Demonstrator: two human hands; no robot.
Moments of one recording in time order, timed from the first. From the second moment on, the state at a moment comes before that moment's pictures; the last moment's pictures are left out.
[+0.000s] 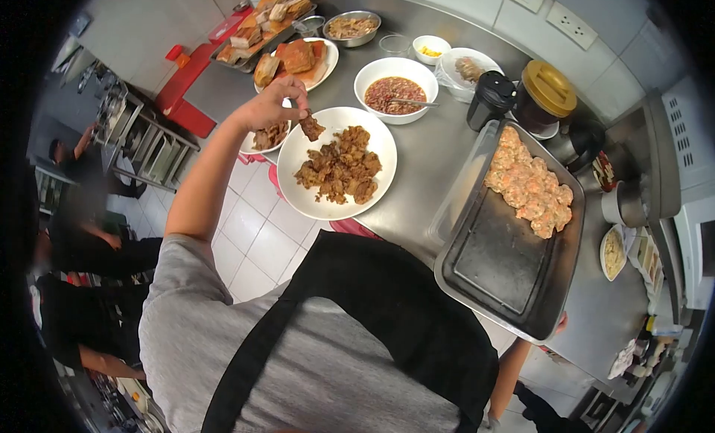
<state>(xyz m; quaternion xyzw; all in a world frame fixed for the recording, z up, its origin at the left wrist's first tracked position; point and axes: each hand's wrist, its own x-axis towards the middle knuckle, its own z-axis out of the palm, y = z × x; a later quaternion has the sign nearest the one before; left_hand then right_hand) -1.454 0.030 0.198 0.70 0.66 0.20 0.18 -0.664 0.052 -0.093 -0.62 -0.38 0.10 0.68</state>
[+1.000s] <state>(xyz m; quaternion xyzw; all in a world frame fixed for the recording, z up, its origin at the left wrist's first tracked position) -1.356 0.231 0.110 0.73 0.67 -0.01 -0.11 -0.702 0.040 -0.040 -0.71 -0.41 0.11 0.56</state>
